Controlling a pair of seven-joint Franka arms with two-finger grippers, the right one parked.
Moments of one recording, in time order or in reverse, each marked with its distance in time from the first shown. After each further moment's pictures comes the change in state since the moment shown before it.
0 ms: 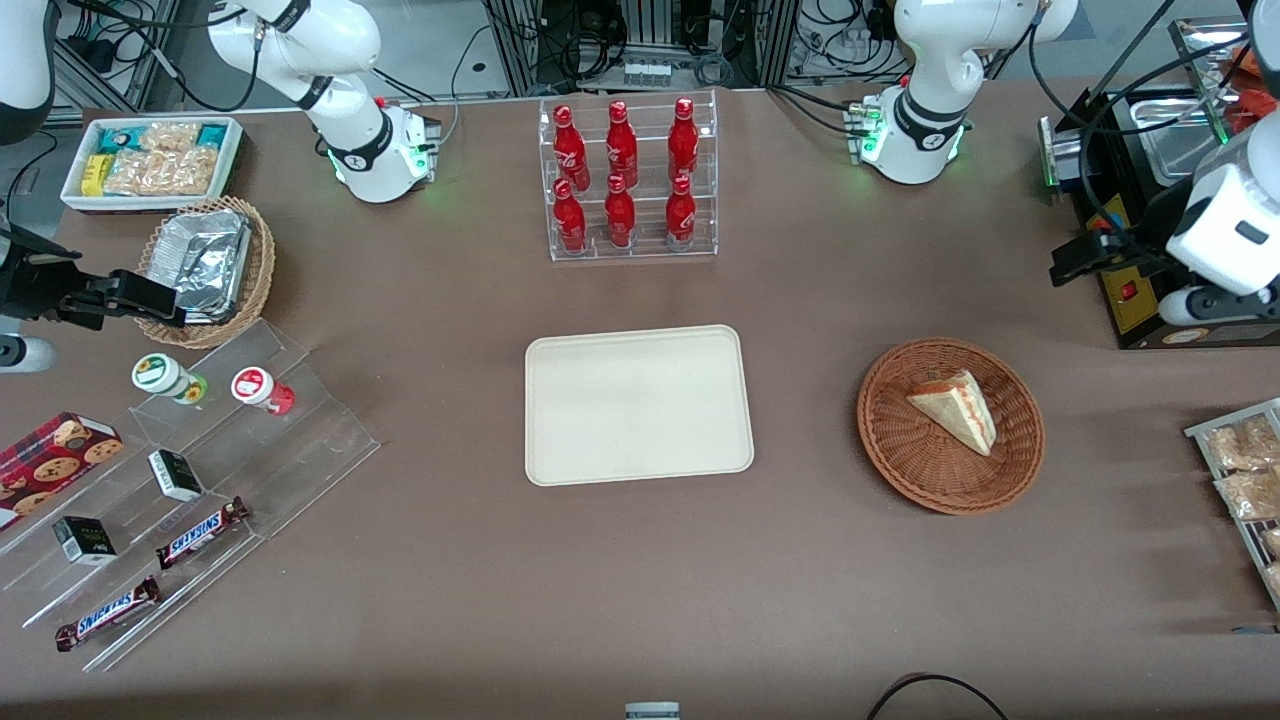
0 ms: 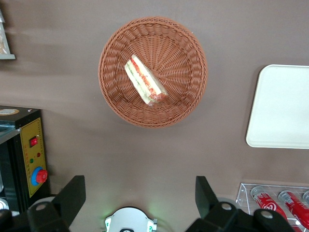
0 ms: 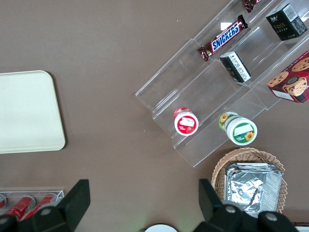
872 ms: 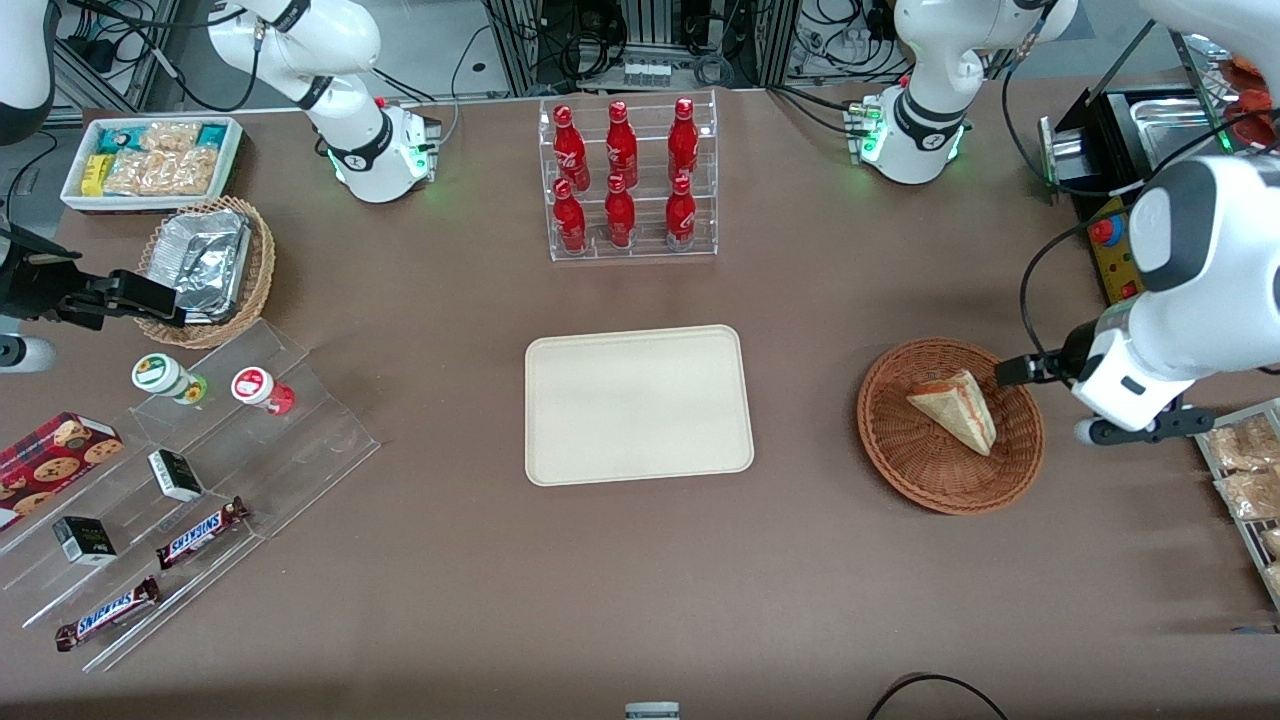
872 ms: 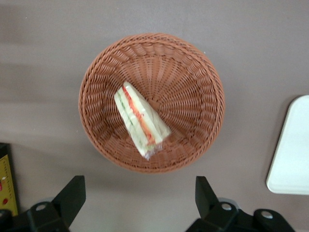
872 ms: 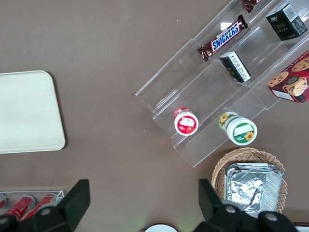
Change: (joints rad) arm 0.005 0.183 0.010 -0.144 0.001 0.330 0.000
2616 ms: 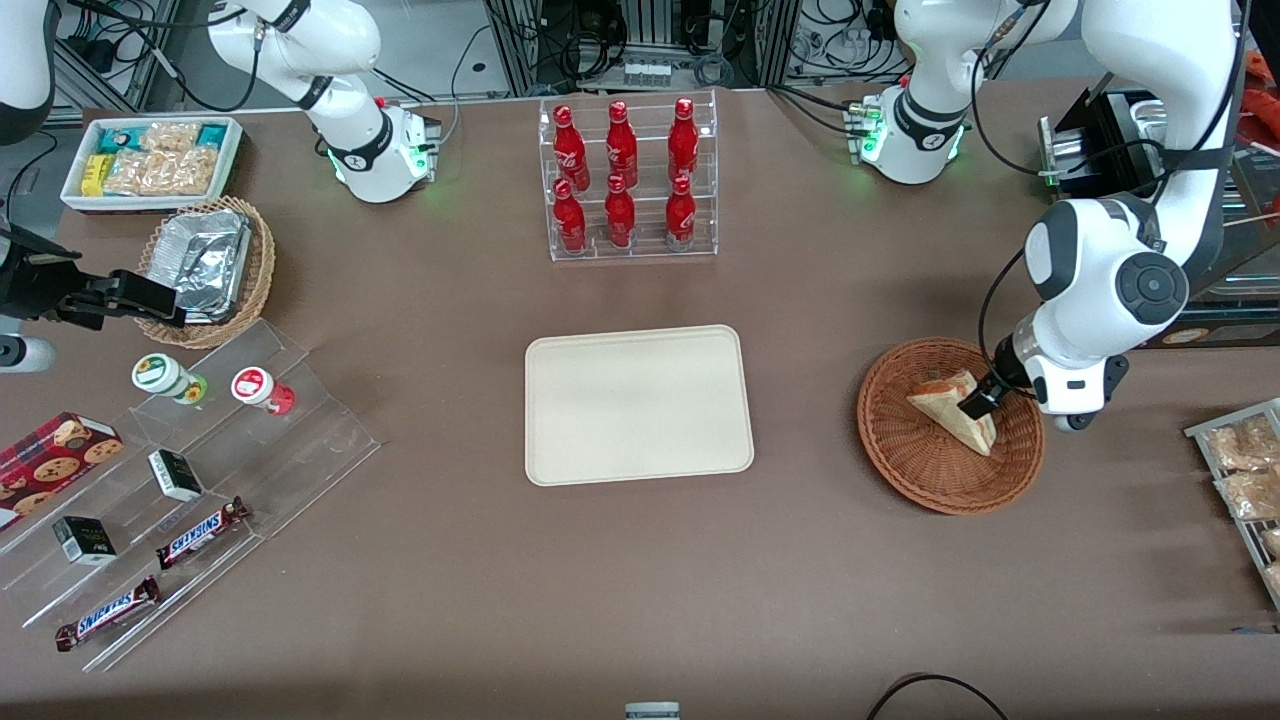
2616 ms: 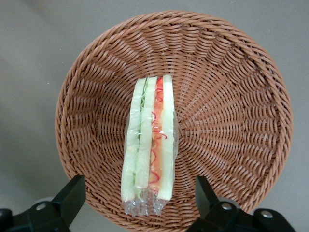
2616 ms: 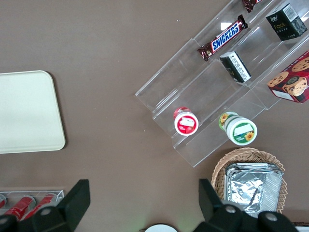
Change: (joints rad) arm 0.001 -0.063 -0.003 -0.494 -0.003 0.555 -0.697
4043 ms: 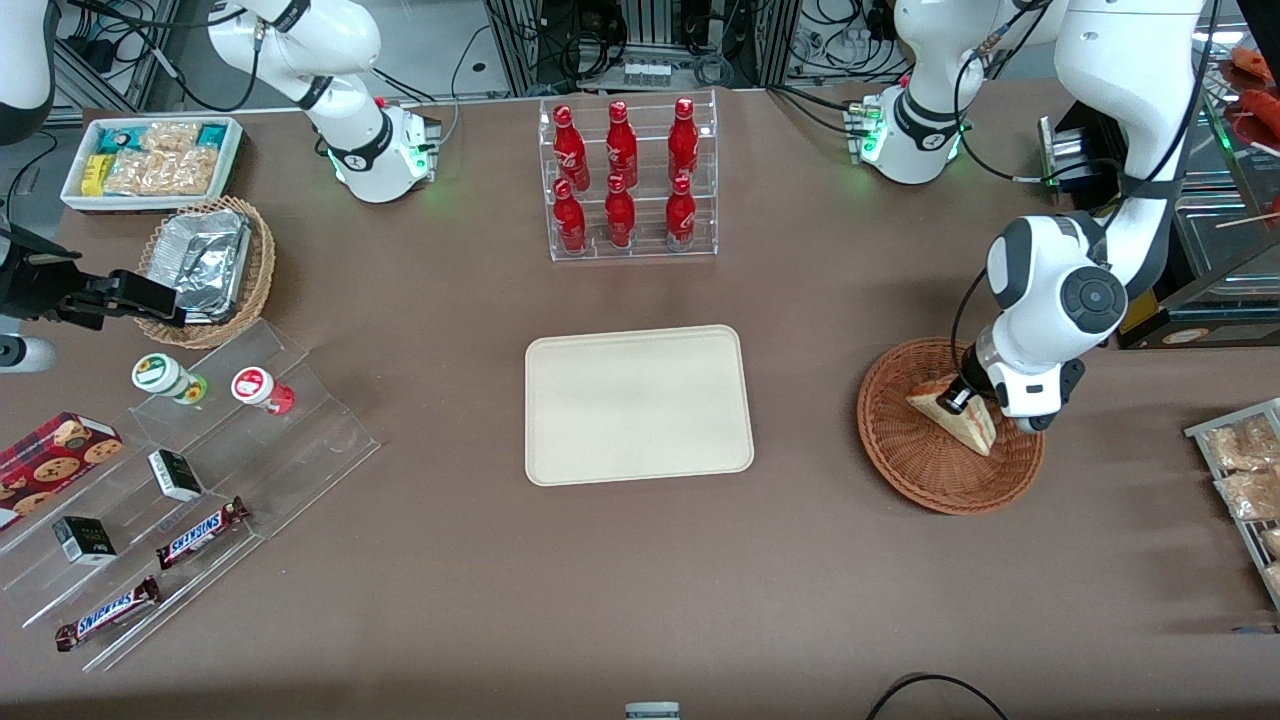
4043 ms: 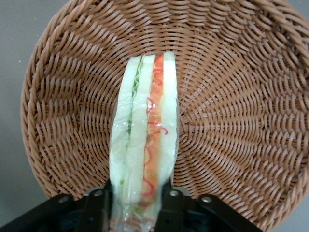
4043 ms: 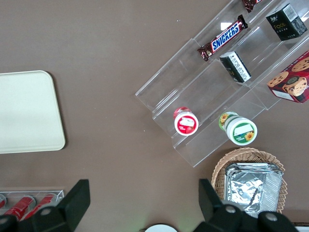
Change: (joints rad) arm -0.030 0.065 -0.006 -0.072 0.001 0.138 -0.055
